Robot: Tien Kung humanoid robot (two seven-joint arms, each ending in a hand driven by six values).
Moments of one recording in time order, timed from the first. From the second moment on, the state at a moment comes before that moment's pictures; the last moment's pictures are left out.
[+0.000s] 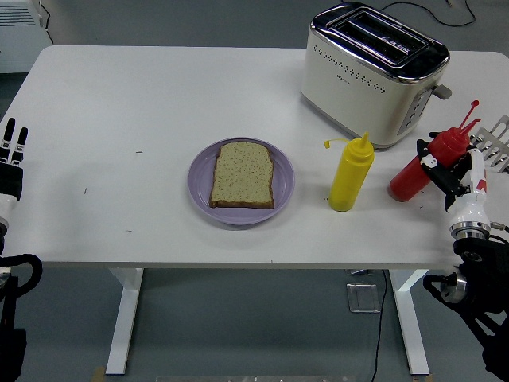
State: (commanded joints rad) left arm -0.09 0.00 -1.83 -1.40 0.42 0.10 -0.04; right arm 0.31 -0.25 0.96 1.11 -0.62 -0.52 0.55
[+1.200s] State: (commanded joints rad) left arm -0.09 0.00 -1.84 -1.40 0.42 0.10 -0.04; right arm 0.35 -0.40 1.22 1.49 -1.14 -0.48 0.10
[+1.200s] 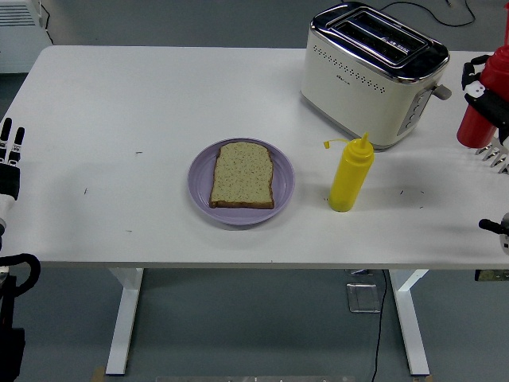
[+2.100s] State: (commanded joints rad) left arm -0.09 0.00 -1.85 -1.40 0.42 0.10 -0.04; right arm 0.97 -0.47 0.81 1.48 -2.27 0.00 -0.24
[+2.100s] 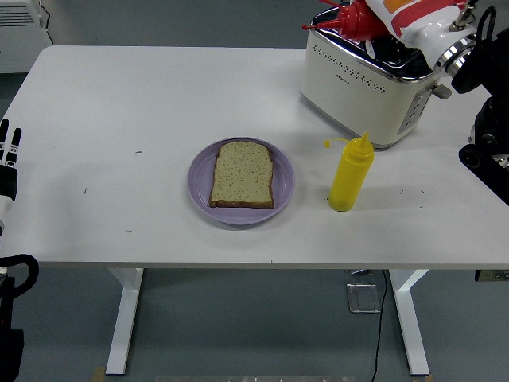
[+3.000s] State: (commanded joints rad) left arm -0.08 0.00 -1.84 -1.40 0.42 0.10 -0.04; right arm 0.99 -0.44 0.60 1.45 -2.27 0.03 -0.26
